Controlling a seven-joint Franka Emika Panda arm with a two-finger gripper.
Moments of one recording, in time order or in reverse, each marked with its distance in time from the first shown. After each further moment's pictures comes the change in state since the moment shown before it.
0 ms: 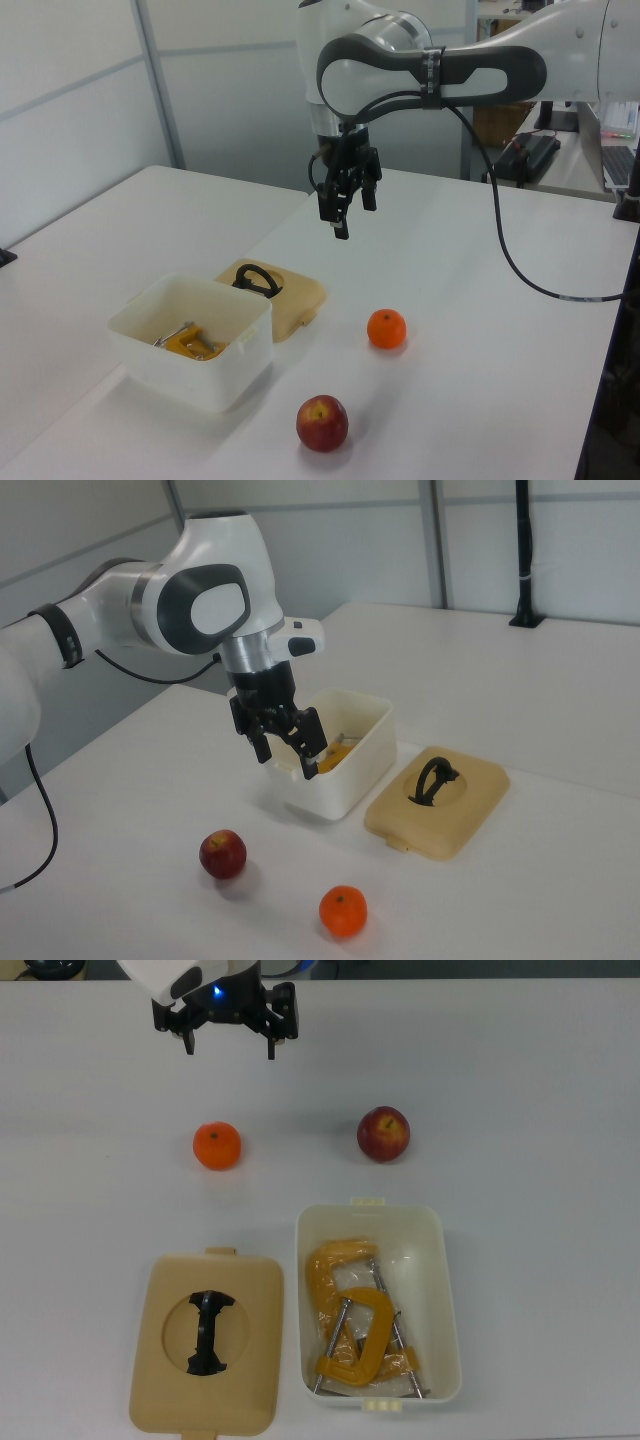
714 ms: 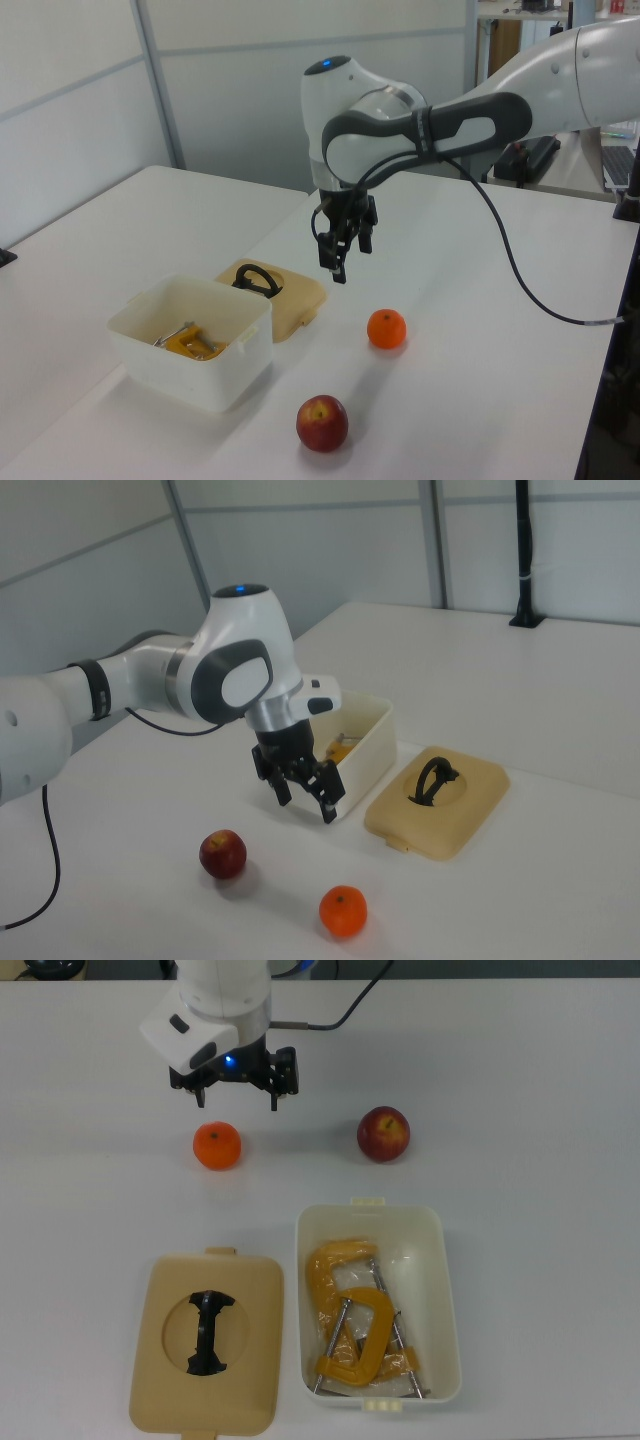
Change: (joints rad) arm 0.008 0.005 -0.006 -0.240 -0.008 0.272 0.005
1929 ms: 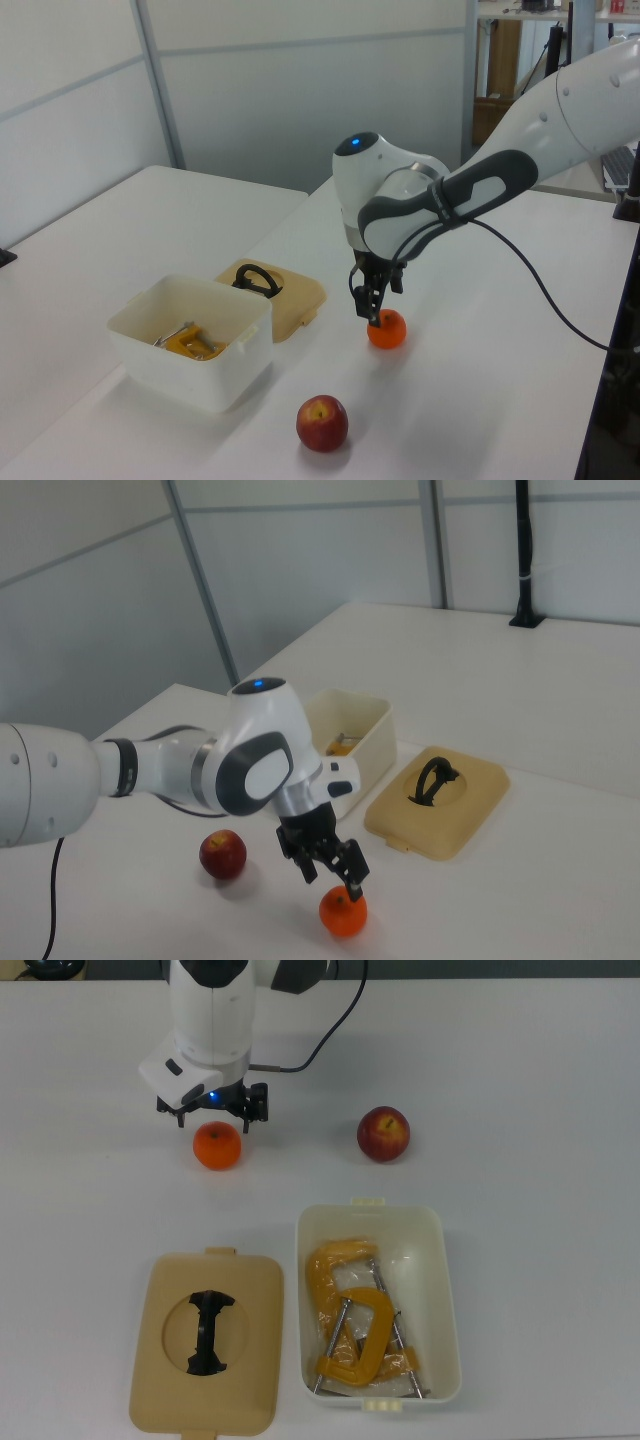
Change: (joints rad) arm 0.018 -0.006 -0.074 -0.301 -0.114 0.289 0.021
